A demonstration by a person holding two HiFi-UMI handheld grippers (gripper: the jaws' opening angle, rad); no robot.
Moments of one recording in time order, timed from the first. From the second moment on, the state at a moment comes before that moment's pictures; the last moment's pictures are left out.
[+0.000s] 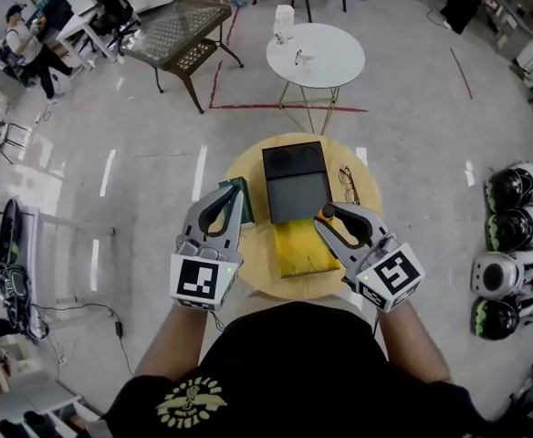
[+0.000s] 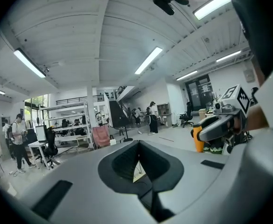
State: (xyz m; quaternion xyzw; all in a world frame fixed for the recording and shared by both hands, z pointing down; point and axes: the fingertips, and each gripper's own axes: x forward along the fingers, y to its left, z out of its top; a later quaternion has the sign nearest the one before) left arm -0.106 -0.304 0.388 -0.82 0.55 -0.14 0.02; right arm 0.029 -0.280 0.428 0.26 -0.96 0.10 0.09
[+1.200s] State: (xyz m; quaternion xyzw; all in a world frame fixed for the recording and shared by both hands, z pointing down) left arm -0.177 -0.326 0.403 -0.85 0.51 -0.14 0.03; right arm -0.002 -0.286 0.599 0.34 -0.89 0.27 0.16
